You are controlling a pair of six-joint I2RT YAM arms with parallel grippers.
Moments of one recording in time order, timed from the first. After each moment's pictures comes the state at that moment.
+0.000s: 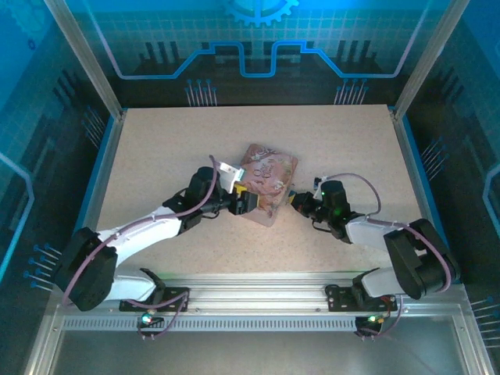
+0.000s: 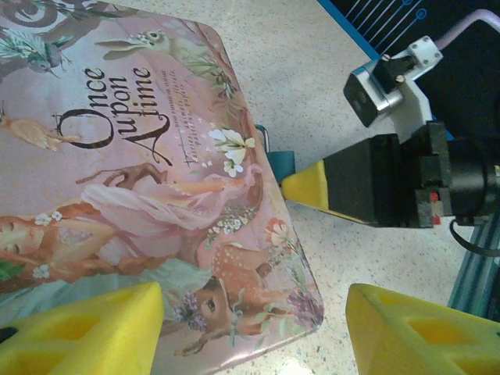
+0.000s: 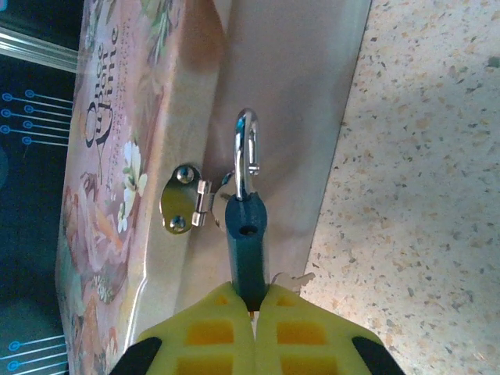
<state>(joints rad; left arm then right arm) -0.59 1.31 0.70 0.11 0.33 -0.35 0.37 1.40 0.42 0.38 -0.33 0.93</state>
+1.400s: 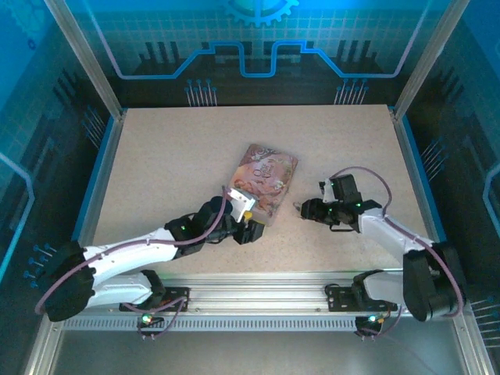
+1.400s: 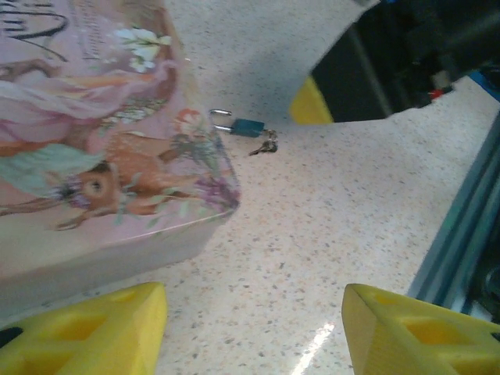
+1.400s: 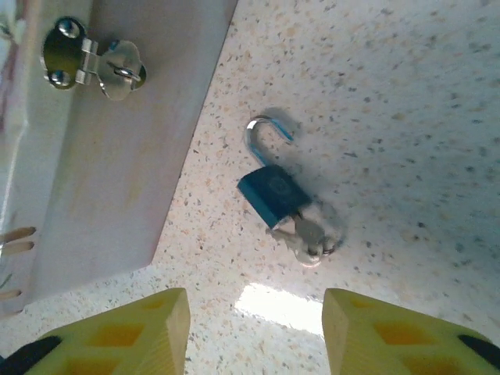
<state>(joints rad) -0.87 1.16 0.59 0.00 0.07 -0.35 0.26 1.21 0.58 -0.37 -0.35 0.48</state>
